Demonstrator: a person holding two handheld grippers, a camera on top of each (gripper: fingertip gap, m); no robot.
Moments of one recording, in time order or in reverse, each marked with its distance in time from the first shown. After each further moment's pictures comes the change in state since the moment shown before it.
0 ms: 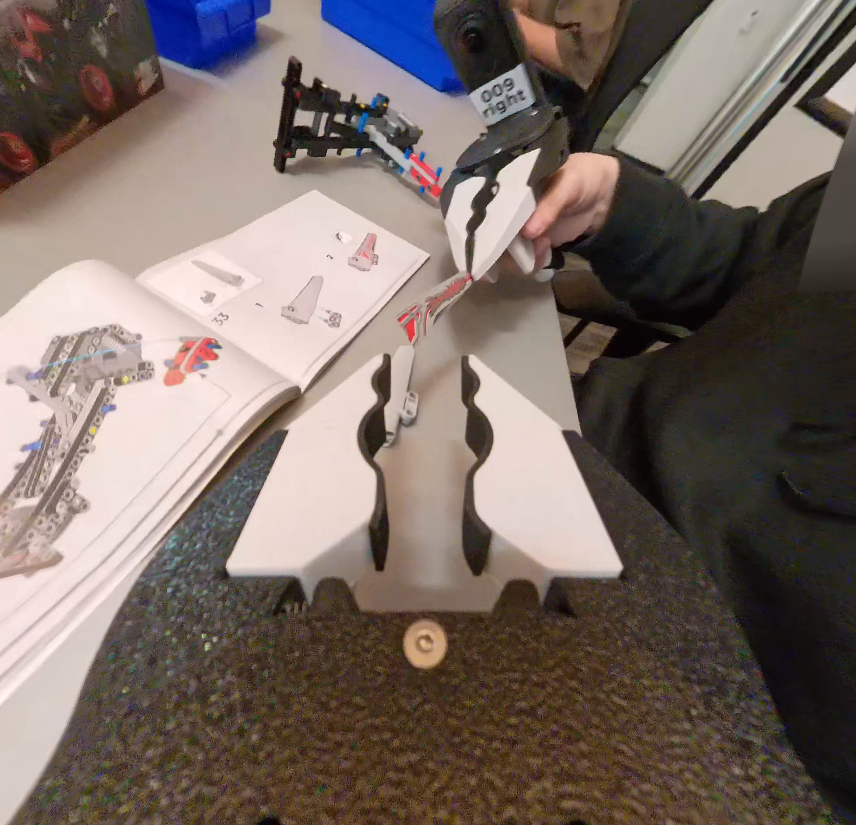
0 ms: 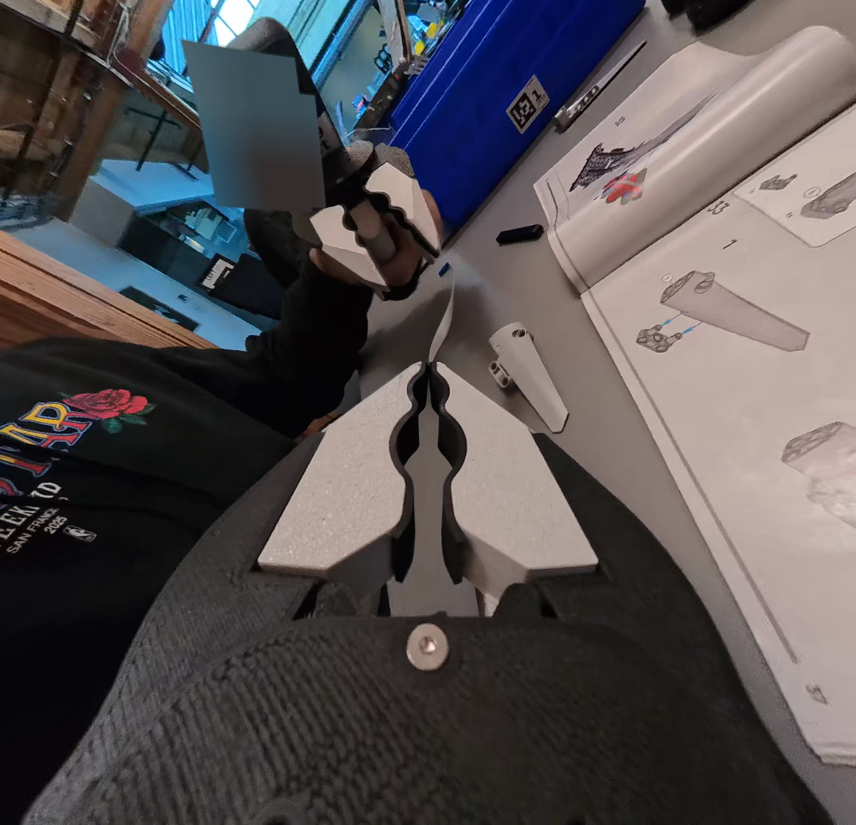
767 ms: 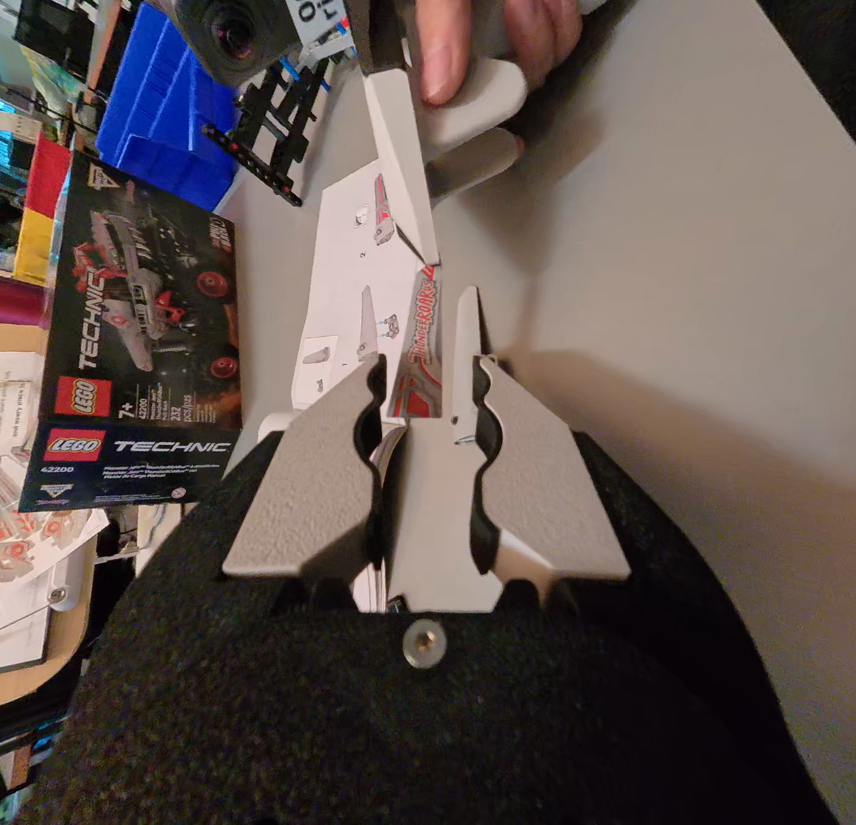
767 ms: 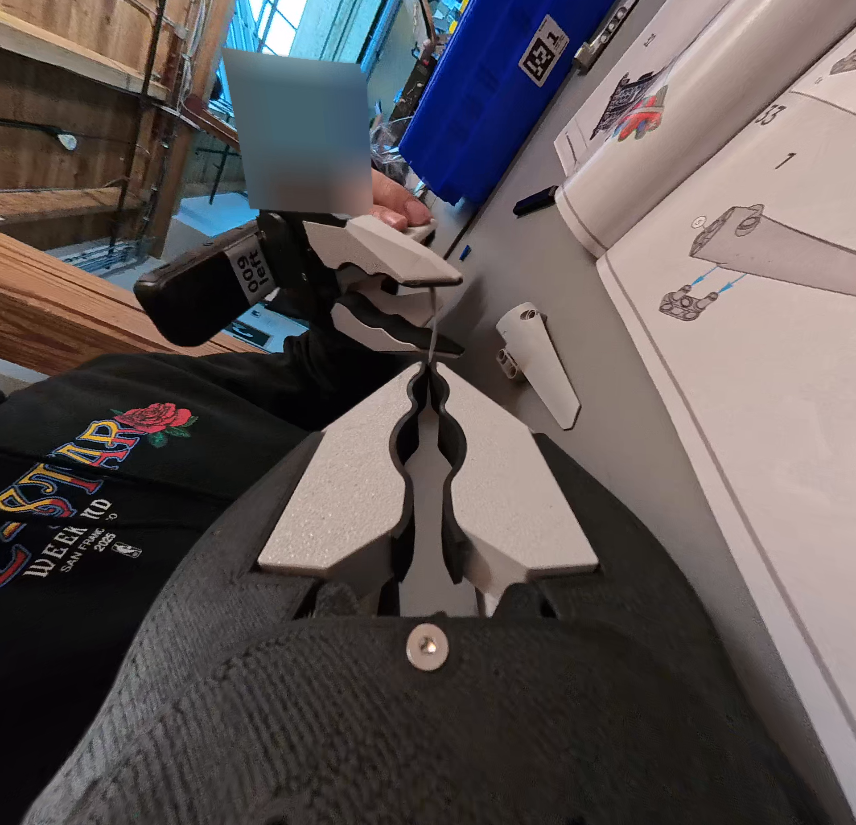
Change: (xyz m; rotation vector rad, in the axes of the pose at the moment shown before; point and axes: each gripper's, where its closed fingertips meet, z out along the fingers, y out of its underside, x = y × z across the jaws) left arm -0.010 0.022 0.043 -0.363 -0.306 0.974; right arm 0.009 0.012 0.017 -0.023 -0.101 0.154
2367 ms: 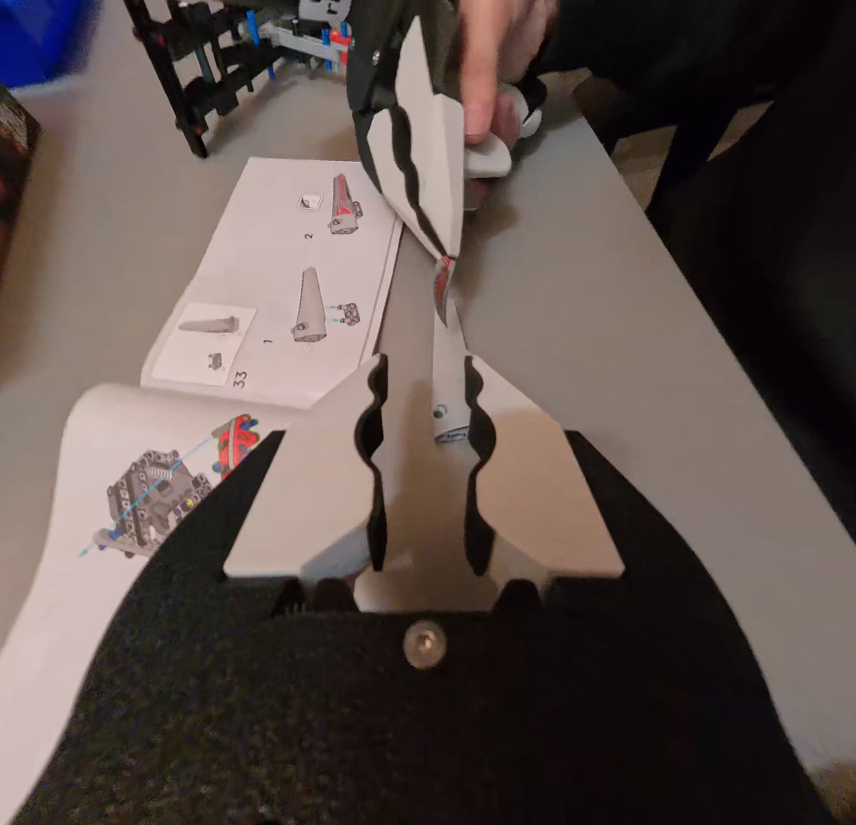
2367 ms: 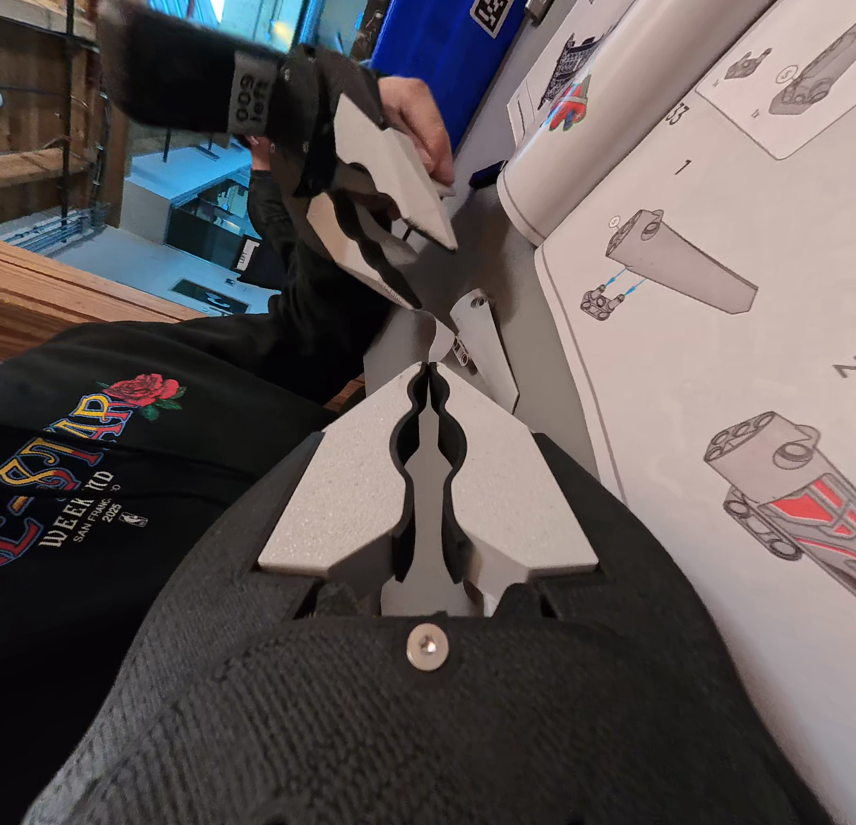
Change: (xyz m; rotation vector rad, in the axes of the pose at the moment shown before) left arm -0.009 0.016 0.004 0.219 0.406 -0.471; right arm 0.023 -0.006 -0.011 -0.113 0.057 0.043
